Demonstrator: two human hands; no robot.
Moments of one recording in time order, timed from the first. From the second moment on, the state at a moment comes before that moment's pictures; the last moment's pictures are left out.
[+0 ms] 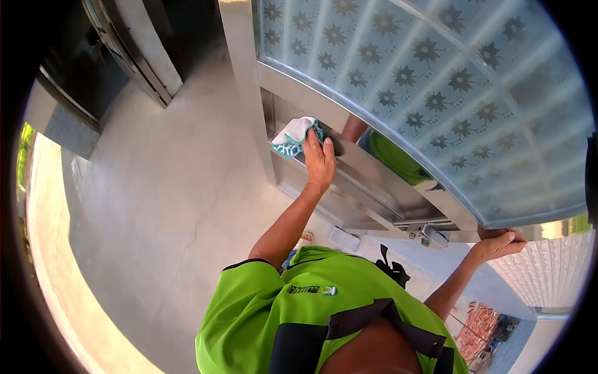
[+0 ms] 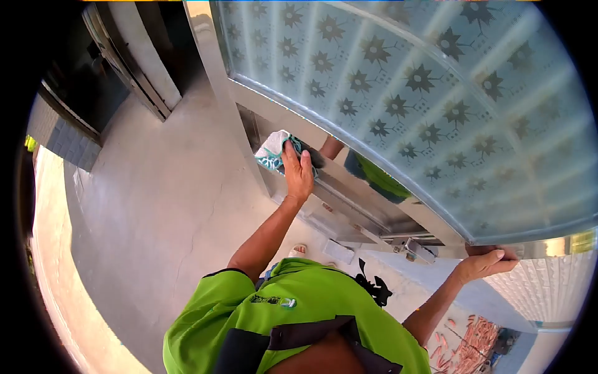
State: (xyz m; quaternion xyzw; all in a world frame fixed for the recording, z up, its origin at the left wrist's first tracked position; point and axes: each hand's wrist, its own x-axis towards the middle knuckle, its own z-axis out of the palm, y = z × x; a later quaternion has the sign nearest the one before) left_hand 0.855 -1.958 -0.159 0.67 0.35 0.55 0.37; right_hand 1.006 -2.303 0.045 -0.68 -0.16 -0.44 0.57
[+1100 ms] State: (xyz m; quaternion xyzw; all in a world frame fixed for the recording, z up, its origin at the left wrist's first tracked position) left_hand 0.869 -2.105 -0.213 0.76 0.24 0.33 0.51; right_hand 0.999 -2.303 0.050 -0.68 -0.21 -0.42 0.57
